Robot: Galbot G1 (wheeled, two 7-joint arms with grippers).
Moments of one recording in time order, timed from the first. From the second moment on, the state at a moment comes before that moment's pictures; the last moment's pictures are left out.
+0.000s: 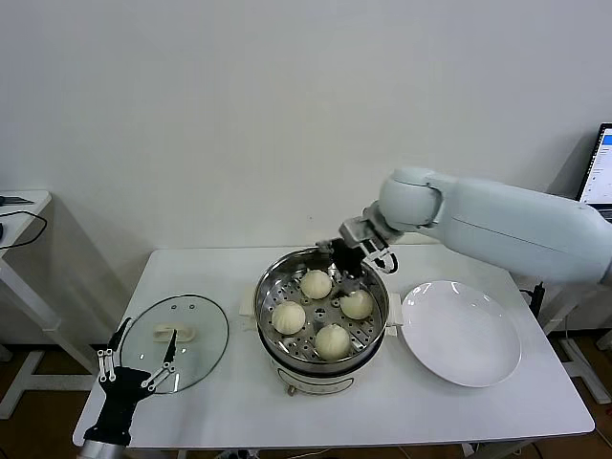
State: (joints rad) left arm 1.73 -1.27 -0.72 -2.00 0.11 -0.42 -0.03; right arm 0.50 0.85 -1.17 1.54 0.44 -0.05 -0.78
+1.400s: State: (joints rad) left arm 1.54 -1.11 -0.50 -1.72 1.11 -0.02 -0.38; right arm -0.96 0.98 0.24 1.49 0.55 0.33 0.15
